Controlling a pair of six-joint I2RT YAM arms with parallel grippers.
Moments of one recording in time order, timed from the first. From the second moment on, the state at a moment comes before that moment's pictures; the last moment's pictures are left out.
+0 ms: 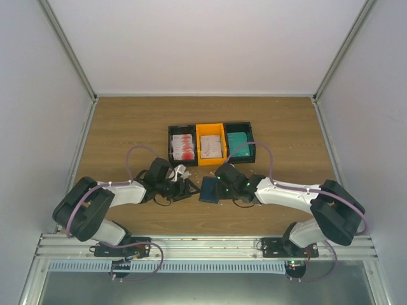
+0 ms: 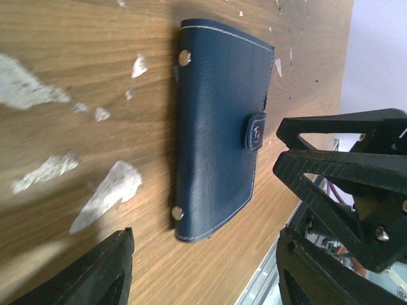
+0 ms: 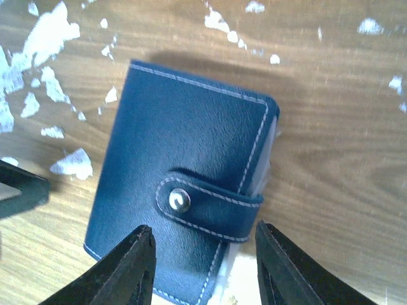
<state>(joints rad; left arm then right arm) -0.53 1.44 0.43 0.18 0.69 -0.83 0.91 1.43 0.69 -0.29 0.05 0.78</state>
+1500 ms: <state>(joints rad) -0.57 1.62 0.52 0.26 0.75 -0.76 0.92 1.51 0.75 -0.23 0.05 0.68</state>
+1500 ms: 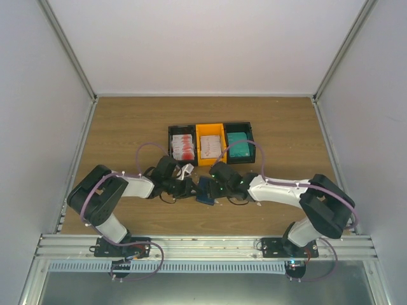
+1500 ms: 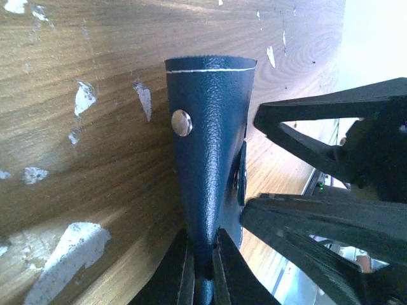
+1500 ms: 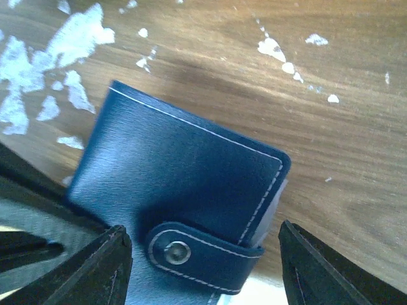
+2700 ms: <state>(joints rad) -0.57 1.58 0.51 0.22 0.74 -0.76 0.93 1.46 0.70 -0.29 0.13 0.78</state>
